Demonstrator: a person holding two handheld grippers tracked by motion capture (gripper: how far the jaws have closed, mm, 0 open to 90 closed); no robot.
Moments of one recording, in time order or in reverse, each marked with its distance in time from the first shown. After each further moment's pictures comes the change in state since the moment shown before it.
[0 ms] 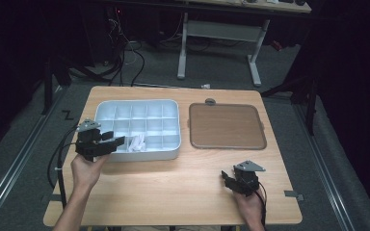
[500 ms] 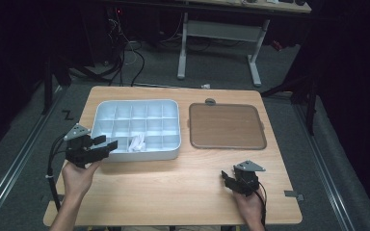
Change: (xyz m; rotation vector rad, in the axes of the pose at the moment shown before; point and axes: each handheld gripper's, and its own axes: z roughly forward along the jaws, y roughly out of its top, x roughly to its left) left arm 0.005 0.000 -0.027 -0.035 -0.015 0.003; right arm 0.000 0.000 0.000 0.001 -0.001 0.004
